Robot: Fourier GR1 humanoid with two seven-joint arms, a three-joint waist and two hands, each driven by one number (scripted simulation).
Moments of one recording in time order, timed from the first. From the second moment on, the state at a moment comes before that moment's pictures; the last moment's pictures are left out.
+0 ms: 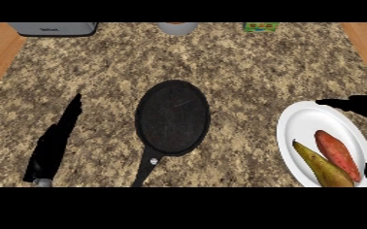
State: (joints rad) left arm 0.08 0.32 -0.10 -1.62 -0.08 0.11 0.14; right arm -0.29 -0.81 0.13 -1.43 0.17 0.96 0.46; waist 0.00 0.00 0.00
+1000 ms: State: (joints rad) left arm 0.07 0.26 -0.03 -1.58 -0.13 0.05 0.11; right arm -0.16 -0.70 0.12 -1.45 0.44 0.97 0.39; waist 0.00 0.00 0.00
